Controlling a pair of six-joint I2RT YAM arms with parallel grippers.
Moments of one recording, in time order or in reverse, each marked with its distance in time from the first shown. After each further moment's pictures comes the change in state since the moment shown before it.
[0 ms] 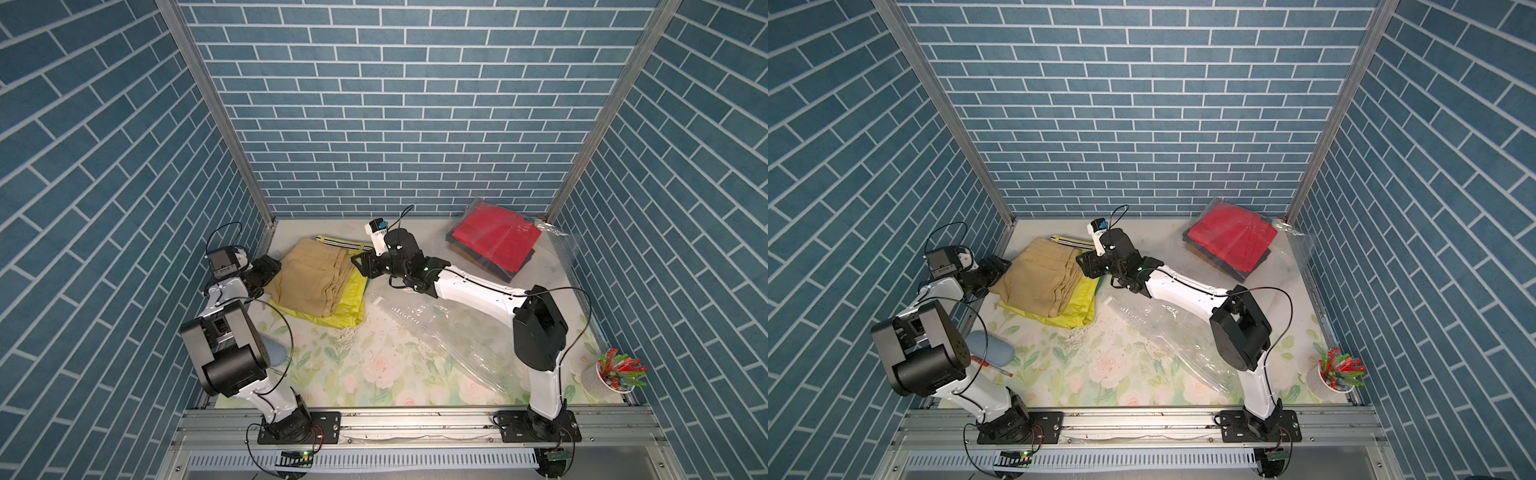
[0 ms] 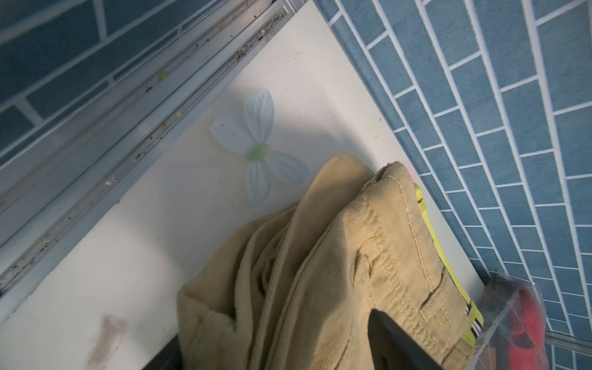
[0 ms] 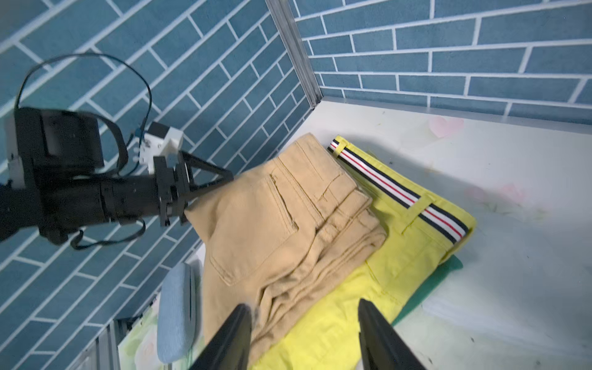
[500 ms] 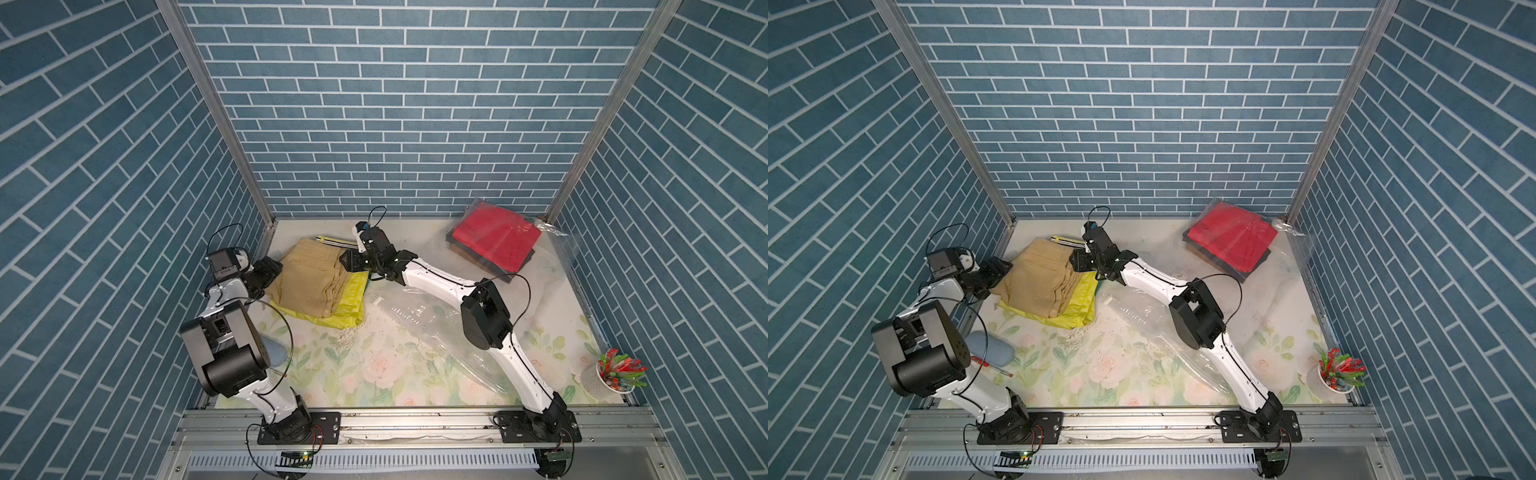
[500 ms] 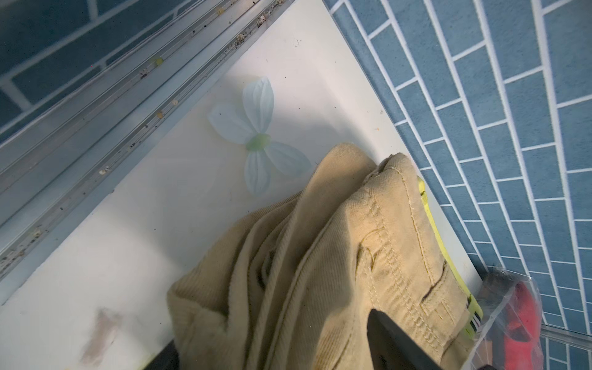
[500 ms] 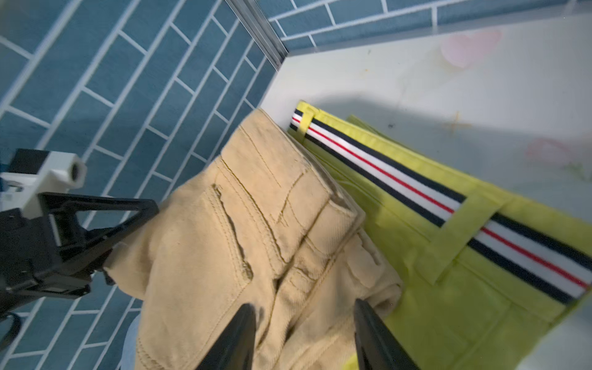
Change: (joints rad) left arm 0.000 0.000 -0.005 -0.006 0.014 0.002; right arm -0.019 0.429 0.470 -0.200 -0.001 0.140
